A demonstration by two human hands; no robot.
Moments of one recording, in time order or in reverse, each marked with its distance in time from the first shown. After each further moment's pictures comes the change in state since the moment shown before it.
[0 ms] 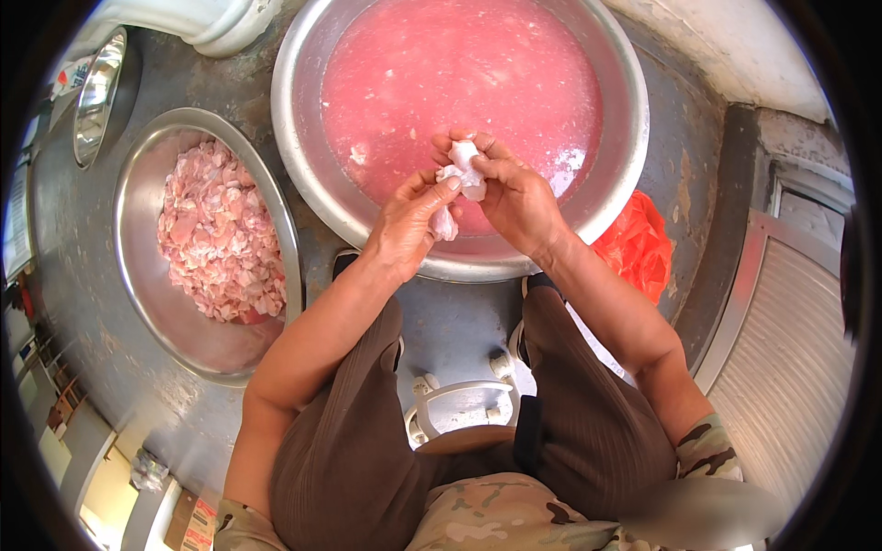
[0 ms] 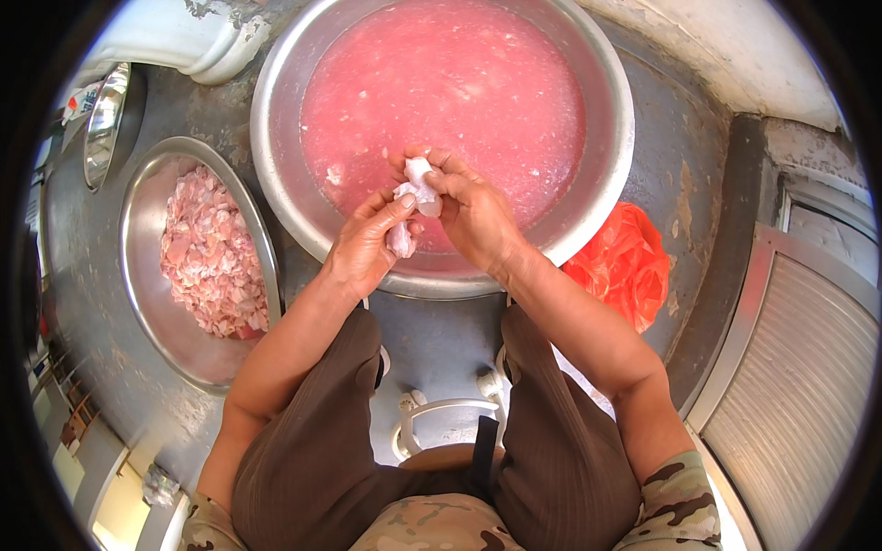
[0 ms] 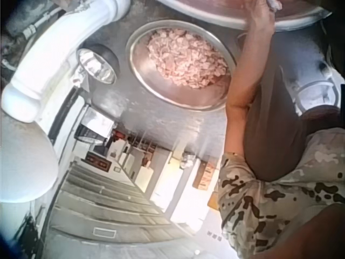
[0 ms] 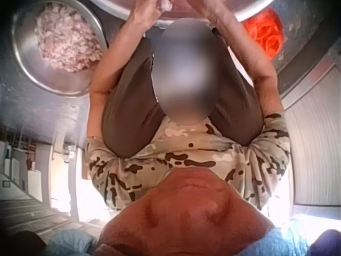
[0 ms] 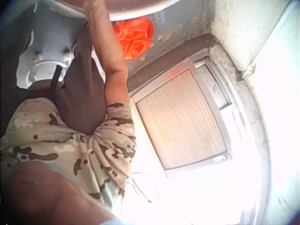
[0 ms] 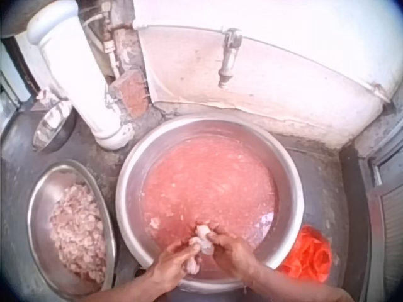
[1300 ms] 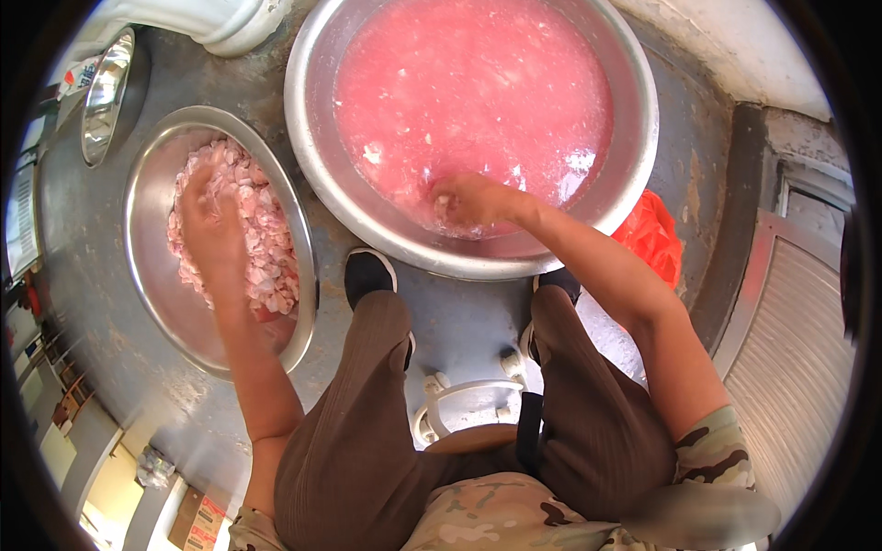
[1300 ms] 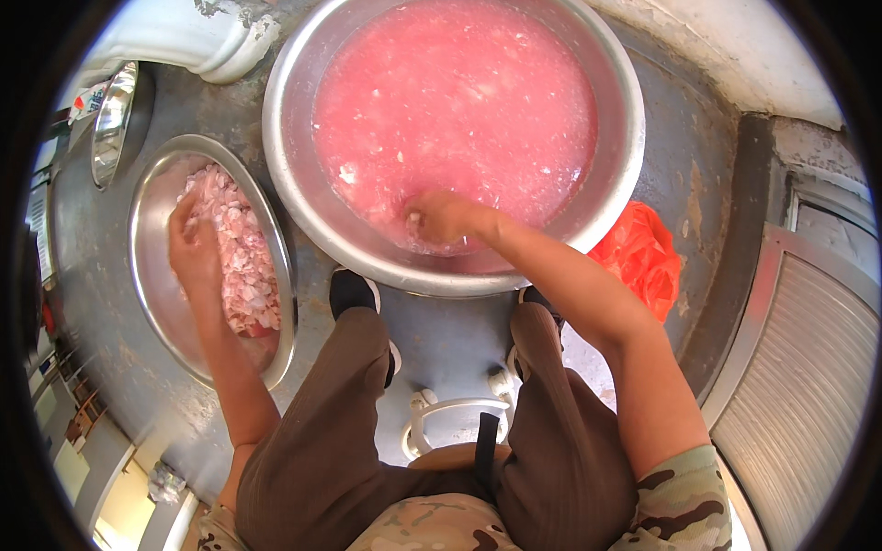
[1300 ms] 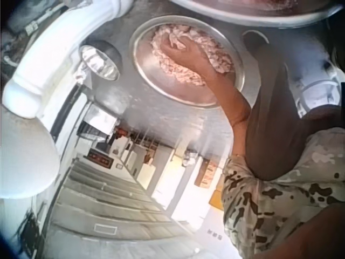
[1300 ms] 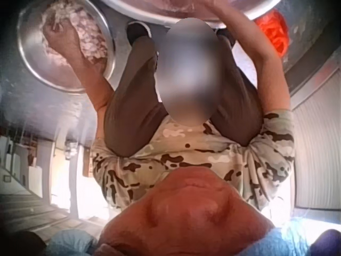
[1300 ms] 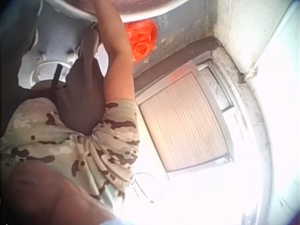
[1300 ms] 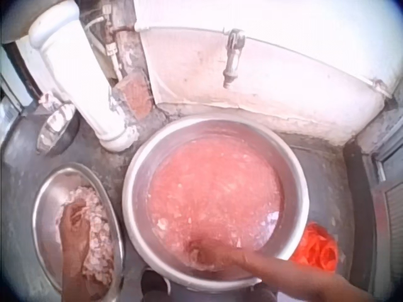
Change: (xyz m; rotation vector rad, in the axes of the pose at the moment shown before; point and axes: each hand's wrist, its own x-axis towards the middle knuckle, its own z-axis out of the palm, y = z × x) left_hand -0.089 0.130 -0.110 1.369 0.927 0.882; right_hand 0.062 0.042 -0.036 -1.592 -0.521 0.312
